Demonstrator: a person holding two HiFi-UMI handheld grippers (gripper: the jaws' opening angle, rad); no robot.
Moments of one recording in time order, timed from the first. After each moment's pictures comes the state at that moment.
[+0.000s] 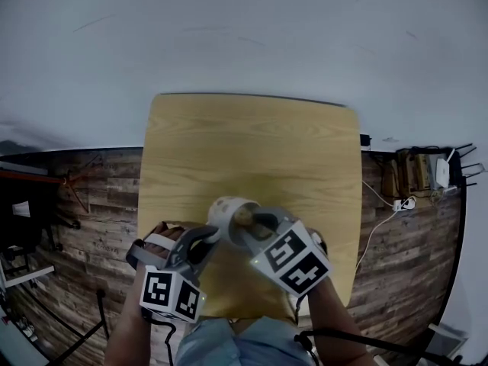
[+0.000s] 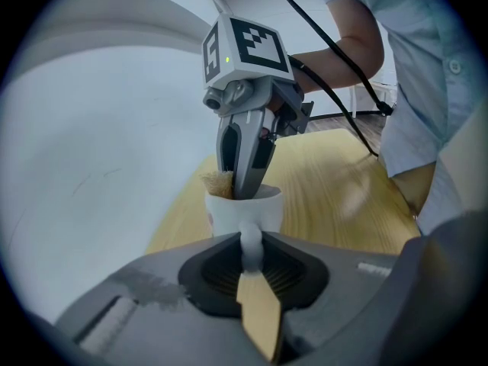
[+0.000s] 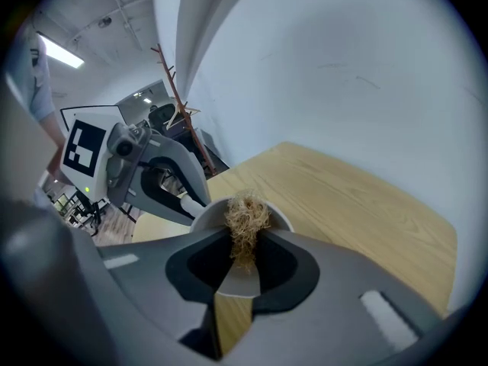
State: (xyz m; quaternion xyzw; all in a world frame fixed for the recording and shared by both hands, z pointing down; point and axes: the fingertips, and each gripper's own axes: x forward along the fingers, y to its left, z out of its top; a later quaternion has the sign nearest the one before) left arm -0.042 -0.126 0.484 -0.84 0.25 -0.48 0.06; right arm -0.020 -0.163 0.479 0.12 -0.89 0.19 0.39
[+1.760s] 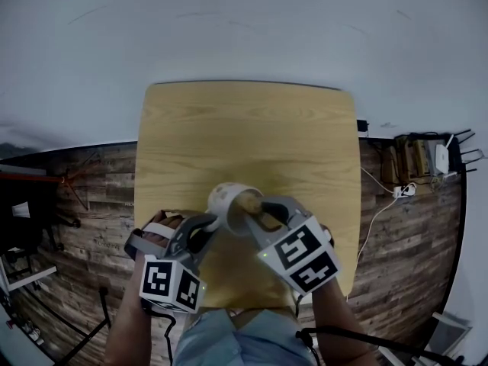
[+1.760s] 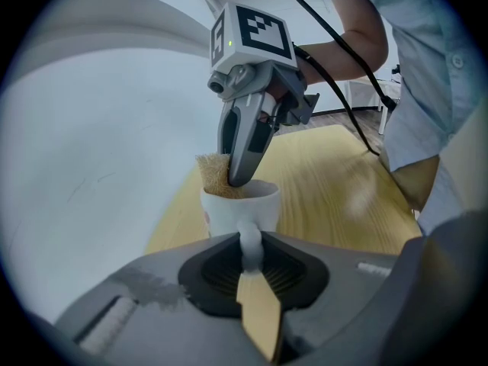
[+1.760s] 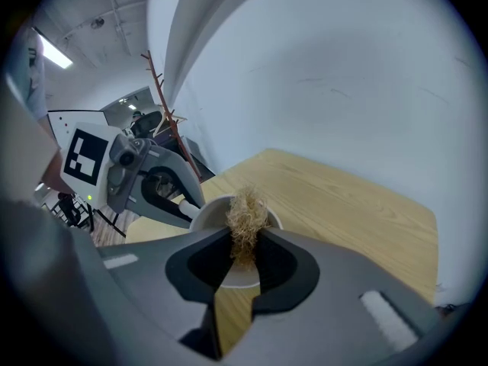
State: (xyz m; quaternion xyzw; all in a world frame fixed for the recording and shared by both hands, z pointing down) left arm -0.035 -0.121 0.489 -0.84 0.24 -0.49 0.07; right arm 0.004 -0.165 0.469 0.18 -0.89 0.19 0.36
